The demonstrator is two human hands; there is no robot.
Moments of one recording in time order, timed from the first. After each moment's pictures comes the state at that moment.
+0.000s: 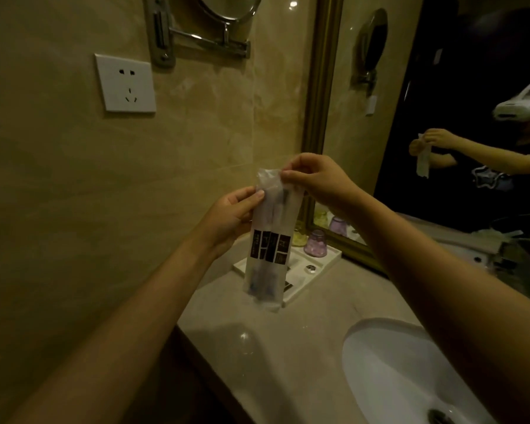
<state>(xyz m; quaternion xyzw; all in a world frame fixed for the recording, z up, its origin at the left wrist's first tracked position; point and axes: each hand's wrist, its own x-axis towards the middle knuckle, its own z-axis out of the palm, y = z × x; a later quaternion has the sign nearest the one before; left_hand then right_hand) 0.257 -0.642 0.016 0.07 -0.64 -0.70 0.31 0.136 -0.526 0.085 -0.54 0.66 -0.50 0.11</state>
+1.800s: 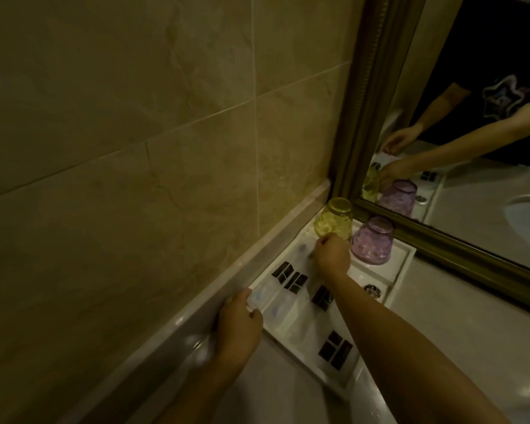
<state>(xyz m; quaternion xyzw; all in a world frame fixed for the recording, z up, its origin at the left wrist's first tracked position) 0.114 -0.827 -0.230 0.48 -0.73 -0.47 0.12 -0.098 -0.816 -0.248 -0.12 0.91 -0.39 0.11</state>
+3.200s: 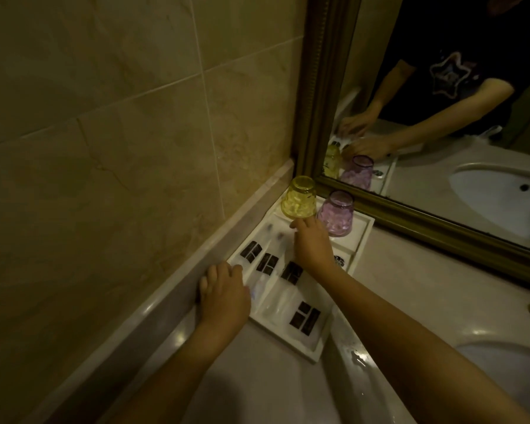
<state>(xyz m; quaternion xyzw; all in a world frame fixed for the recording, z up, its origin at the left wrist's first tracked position) 0.092 -0.830 -0.257 0.34 -0.93 -0.07 0.06 -0.090 -0.761 -0.252 -0.38 0.90 -0.20 -0.04</state>
